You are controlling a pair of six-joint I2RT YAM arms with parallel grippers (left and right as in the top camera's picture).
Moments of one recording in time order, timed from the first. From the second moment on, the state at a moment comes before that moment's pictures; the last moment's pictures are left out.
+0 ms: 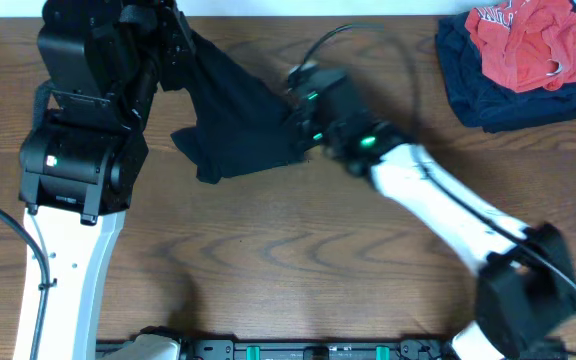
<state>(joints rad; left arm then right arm) -0.22 1.37 1.78 -0.62 -0.18 -0.23 0.56 1.74 1.33 -0.26 -0.17 0.23</state>
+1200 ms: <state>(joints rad) -0.49 1.10 1.78 -0.66 -0.14 -0.17 0.07 1.43 1.69 -0.75 -0.50 0.00</state>
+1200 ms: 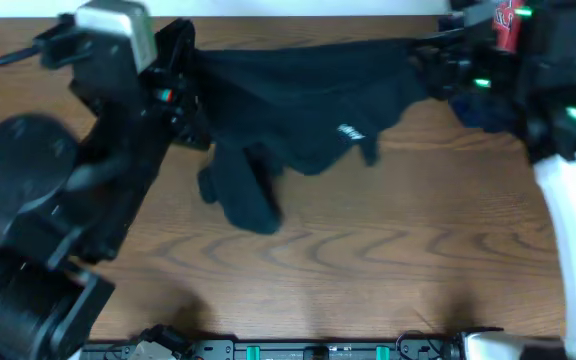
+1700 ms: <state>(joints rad) -0.49 1.15 1.78 -0.74 -0.22 -0.17 0.05 1.51 1.72 -0.68 -0.51 -0.02</state>
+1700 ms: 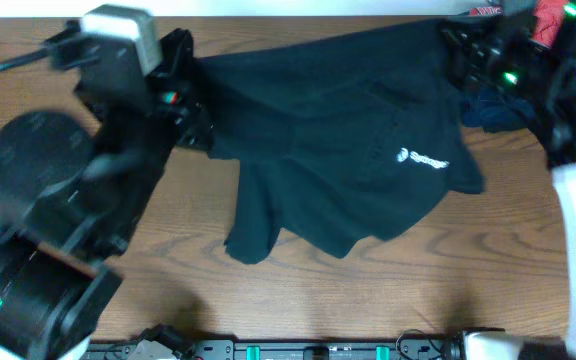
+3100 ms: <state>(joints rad) -0.06 1.75 1.78 -0.56 -0.39 -0.17 0.62 1.99 1.76 -0.93 -0.45 -0.06</state>
